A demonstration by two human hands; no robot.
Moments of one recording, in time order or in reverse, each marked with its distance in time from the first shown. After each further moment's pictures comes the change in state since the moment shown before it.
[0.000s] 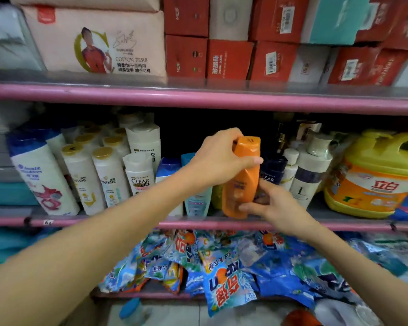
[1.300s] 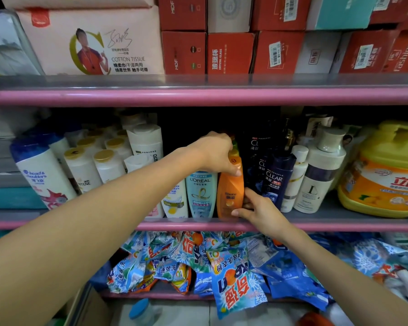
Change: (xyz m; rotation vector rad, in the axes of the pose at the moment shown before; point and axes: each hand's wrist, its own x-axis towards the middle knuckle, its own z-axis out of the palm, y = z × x) left_hand 0.048 -0.028 -0.001 0.617 -0.318 -0.008; right_hand 0.040 0.056 0.050 0.076 -0.046 0.043
